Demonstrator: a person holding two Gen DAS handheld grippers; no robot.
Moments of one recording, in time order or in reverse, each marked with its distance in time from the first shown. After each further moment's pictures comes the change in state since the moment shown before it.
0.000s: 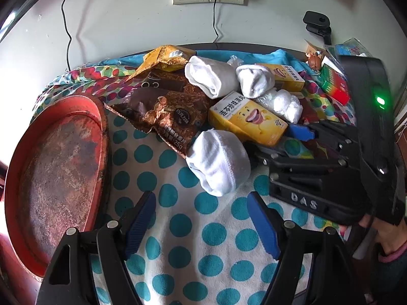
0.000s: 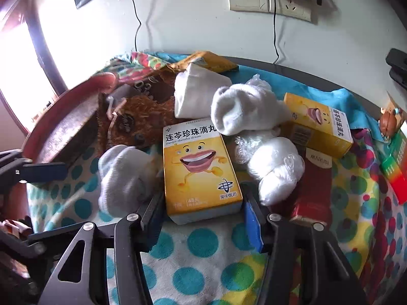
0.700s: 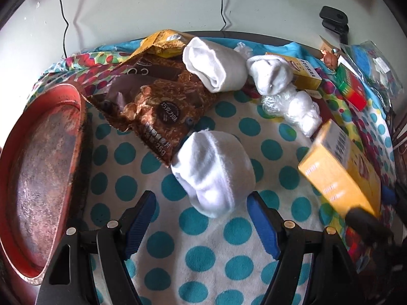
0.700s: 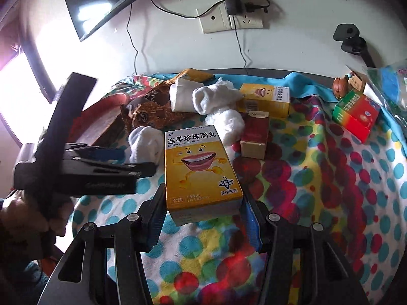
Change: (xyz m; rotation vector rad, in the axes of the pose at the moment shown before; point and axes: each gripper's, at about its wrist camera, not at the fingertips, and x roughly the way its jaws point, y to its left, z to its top) left arm 0.038 -0.010 0.010 -0.062 0.044 0.021; right arm -0.087 -0.018 -0.062 0.121 -0.094 0.035
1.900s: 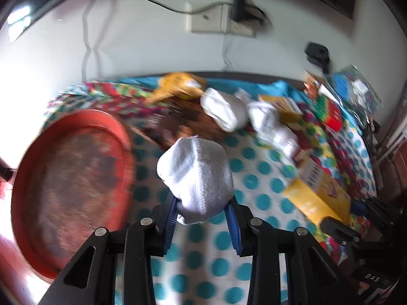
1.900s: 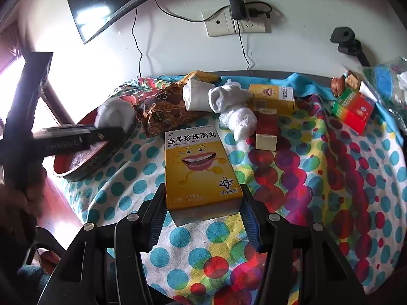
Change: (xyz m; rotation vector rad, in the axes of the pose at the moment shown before) left arm -0.080 0.044 -0.012 0.006 -0.181 -0.036; right arm -0.018 0.026 -0.008 0.007 -0.016 -0.014
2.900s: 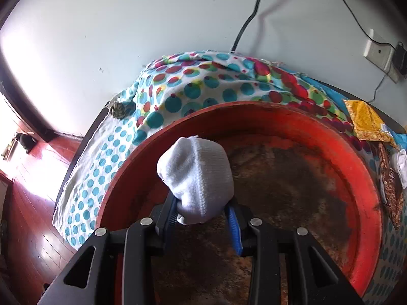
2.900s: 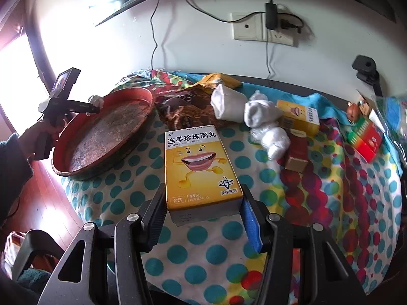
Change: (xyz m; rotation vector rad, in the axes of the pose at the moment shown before) left arm 0.066 0.288 0.030 -0.213 0.103 0.270; right arm 0.015 0.063 0.024 -0.107 0.044 -0.051
